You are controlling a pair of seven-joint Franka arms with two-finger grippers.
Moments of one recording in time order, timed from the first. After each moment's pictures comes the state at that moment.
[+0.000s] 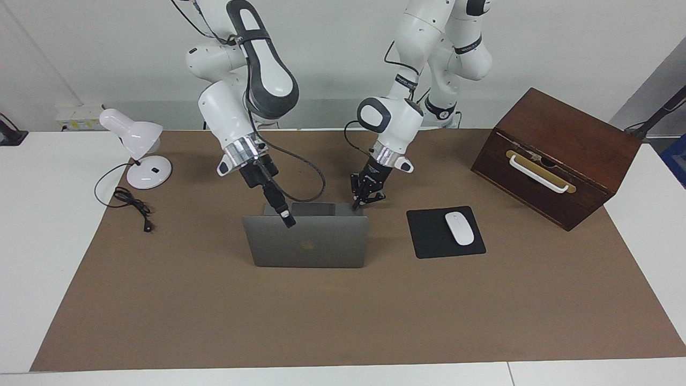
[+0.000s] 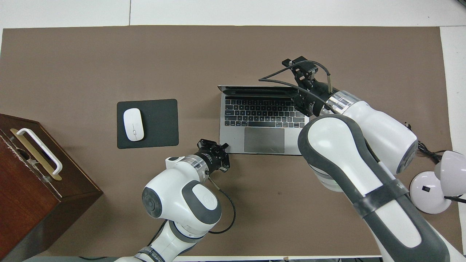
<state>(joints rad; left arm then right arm) -0.80 0.25 -0.04 -2.24 -1.59 3.12 -1.55 0.59 0.14 -0.18 -2.03 1.34 2.95 0.31</state>
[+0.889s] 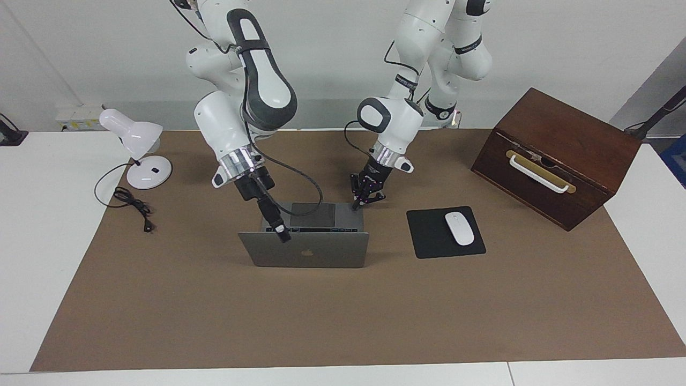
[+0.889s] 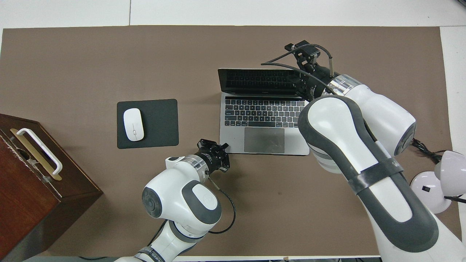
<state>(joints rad) -0.80 0.25 -0.04 -2.24 -1.59 3.12 -1.55 0.59 0.24 -0.22 -1.92 1.34 2.93 0.31</state>
